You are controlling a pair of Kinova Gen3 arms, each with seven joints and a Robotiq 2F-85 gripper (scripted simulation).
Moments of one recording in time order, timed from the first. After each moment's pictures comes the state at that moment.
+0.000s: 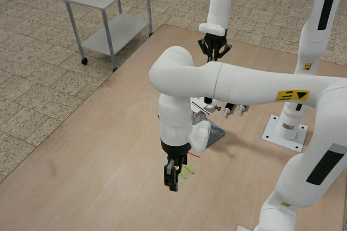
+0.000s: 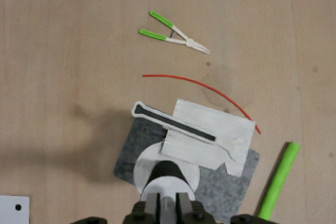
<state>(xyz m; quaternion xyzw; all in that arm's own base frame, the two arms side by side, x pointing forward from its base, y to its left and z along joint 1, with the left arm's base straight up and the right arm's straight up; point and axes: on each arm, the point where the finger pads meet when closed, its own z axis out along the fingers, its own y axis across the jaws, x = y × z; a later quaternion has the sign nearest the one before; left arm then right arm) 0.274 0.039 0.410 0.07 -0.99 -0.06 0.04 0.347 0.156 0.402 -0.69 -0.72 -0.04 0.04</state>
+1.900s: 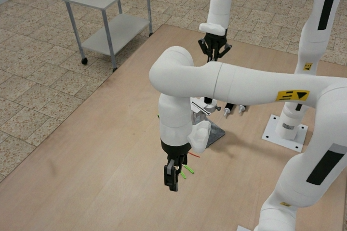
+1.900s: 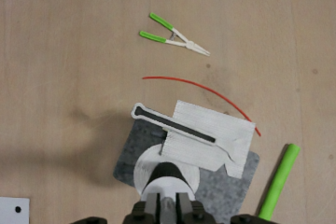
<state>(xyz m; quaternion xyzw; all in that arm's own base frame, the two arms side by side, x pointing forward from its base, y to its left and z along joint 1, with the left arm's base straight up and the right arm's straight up) 0.274 0.039 0.410 0.07 -0.99 -0.06 0.04 0.347 0.156 0.402 -0.69 -0.72 -0.04 0.04</state>
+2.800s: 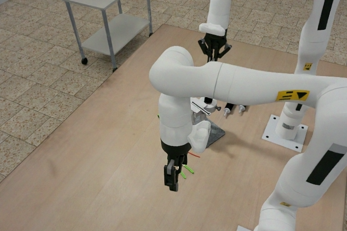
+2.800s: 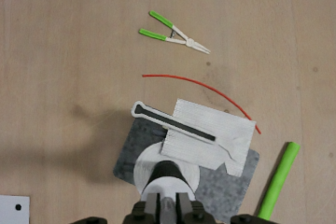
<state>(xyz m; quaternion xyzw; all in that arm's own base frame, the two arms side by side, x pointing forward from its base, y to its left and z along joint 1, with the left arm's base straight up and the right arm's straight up) 0.274 0.039 0.410 0.07 -0.99 -0.06 0.04 0.347 0.156 0.402 -0.69 -0.72 -0.04 0.04</state>
